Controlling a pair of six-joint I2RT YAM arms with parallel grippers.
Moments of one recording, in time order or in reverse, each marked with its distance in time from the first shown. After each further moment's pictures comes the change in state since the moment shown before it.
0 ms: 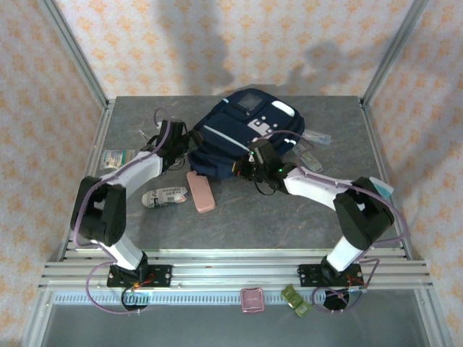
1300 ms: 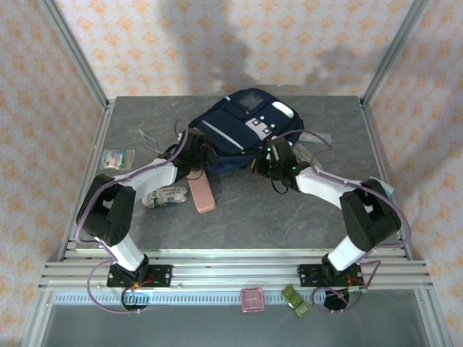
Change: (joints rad) left arm -0.143 0.064 -0.011 0.051 0.058 -0.131; right arm -0.163 -0.043 -0.084 -0.023 0.095 -0.103
